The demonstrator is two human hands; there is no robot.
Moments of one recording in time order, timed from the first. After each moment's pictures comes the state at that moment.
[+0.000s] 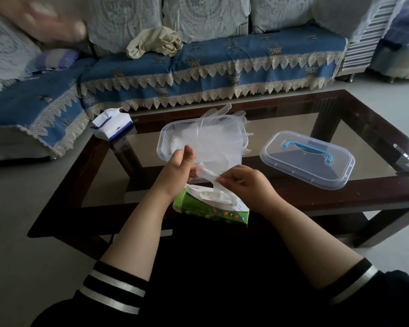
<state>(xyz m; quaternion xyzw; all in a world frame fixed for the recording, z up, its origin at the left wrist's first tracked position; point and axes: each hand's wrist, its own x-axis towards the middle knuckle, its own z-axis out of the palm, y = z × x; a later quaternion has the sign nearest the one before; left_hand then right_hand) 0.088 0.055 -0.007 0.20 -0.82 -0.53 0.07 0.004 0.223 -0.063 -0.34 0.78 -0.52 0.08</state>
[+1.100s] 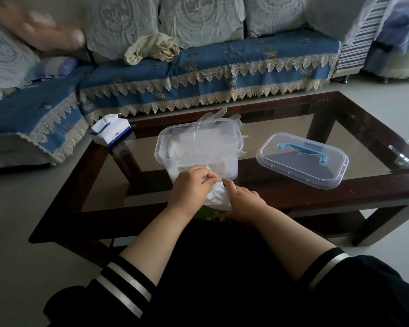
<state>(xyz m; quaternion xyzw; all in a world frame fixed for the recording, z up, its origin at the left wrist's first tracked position) 0.078 0.083 -0.040 0.09 -0.92 -0.30 0.21 -0.001 0.216 -0.090 -0.35 0.90 -0.16 0.20</state>
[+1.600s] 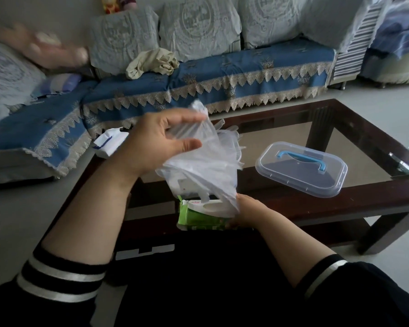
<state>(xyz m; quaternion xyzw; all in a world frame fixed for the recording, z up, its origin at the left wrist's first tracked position) 0.095 0.059 0.112 -0.05 -0.91 -0.37 0.17 -0.015 0.218 -0.086 -0.32 0.90 -0.17 0.23</state>
